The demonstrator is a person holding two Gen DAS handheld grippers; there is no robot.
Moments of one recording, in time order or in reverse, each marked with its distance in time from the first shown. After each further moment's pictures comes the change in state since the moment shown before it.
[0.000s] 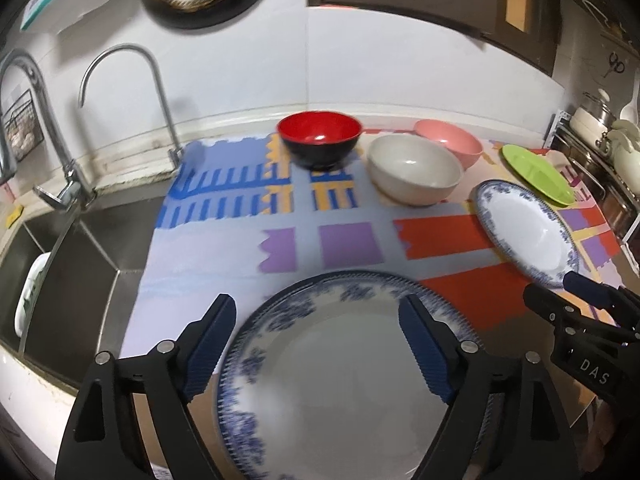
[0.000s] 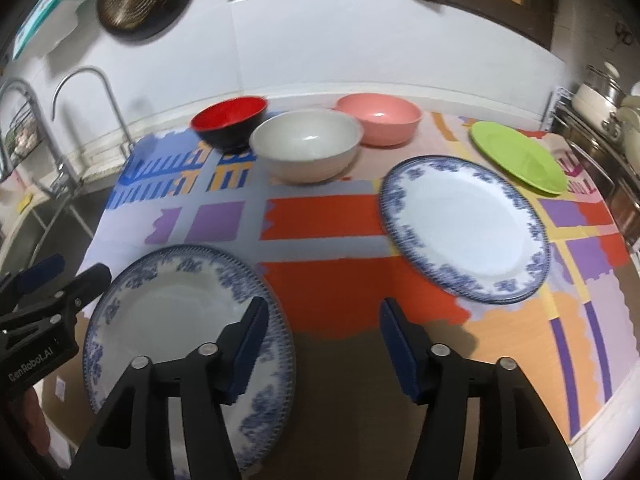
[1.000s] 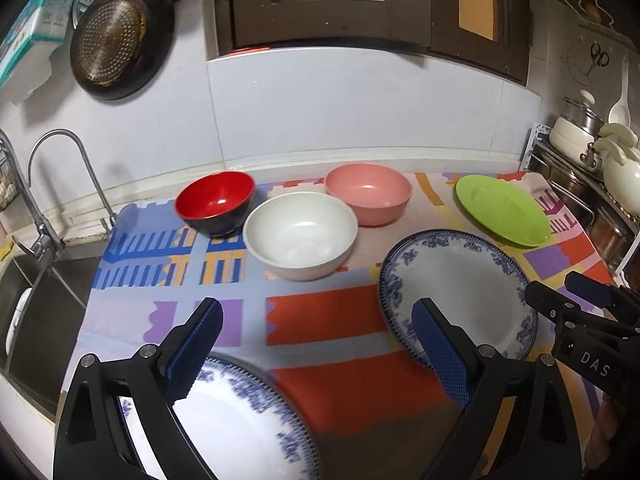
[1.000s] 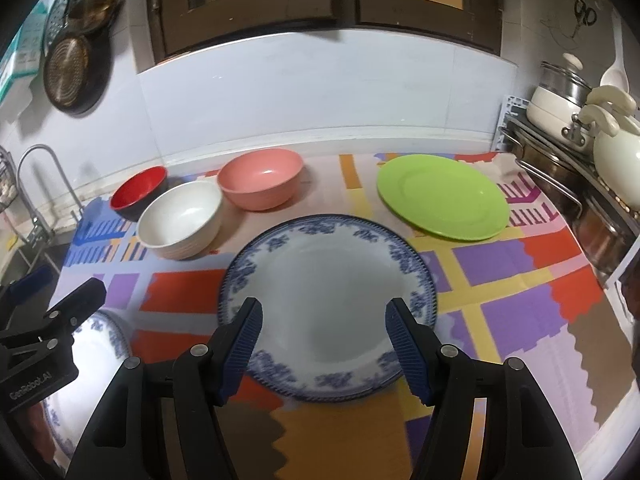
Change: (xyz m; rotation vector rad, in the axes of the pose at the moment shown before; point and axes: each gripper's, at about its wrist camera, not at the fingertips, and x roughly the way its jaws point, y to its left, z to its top) left arm 0.018 -0.149 0.058 0.024 -0.106 0.009; right arm 0.002 -0.158 0.053 0.031 -0.099 -0.015
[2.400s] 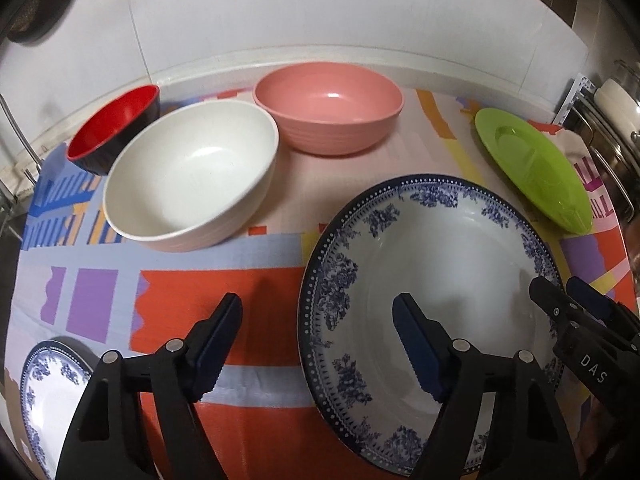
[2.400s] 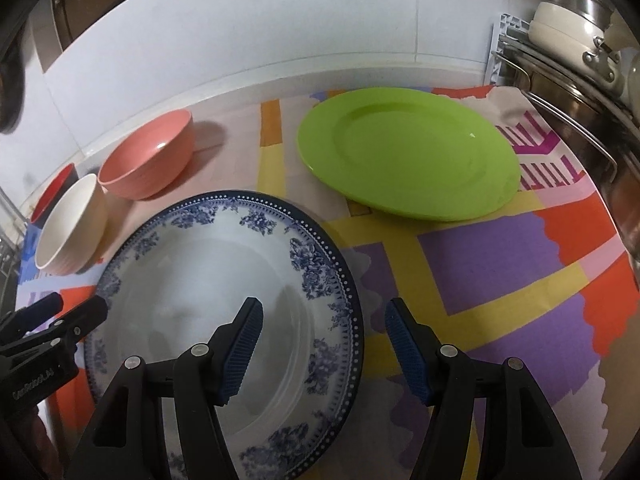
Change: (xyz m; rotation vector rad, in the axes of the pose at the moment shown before) left arm 0.136 -0.071 0.001 -0.064 0.312 -0.006; right arm 0.122 -0.091 0.013 0.065 0.174 -0.001
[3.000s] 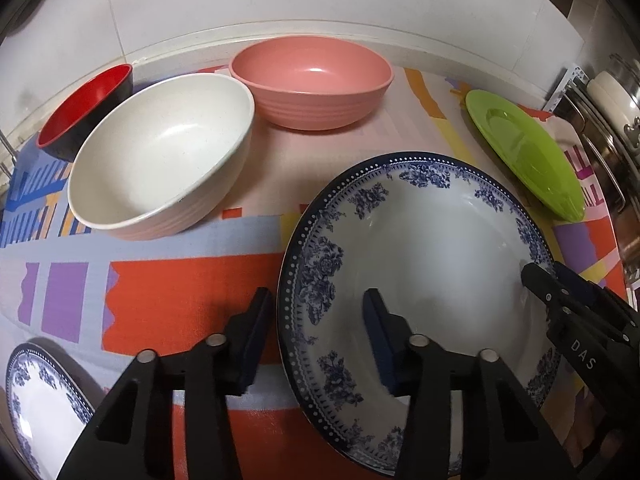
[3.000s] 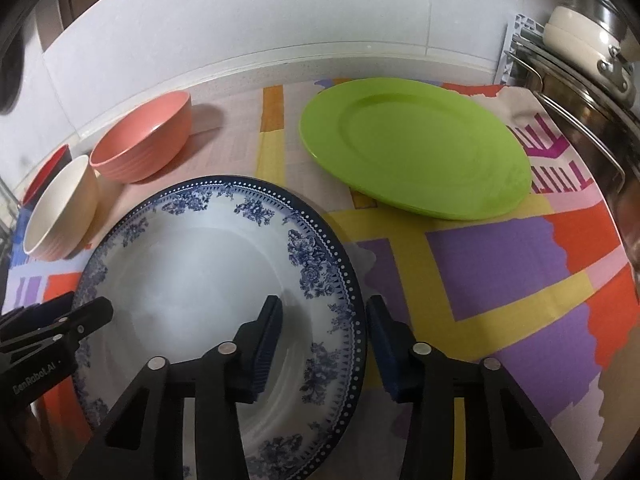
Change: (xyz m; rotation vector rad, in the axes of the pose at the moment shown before) left arm 0.015 -0.001 0.000 0.015 0.063 -0.066; right arm 0.012 0.004 0.001 -0.050 0.029 -0.015
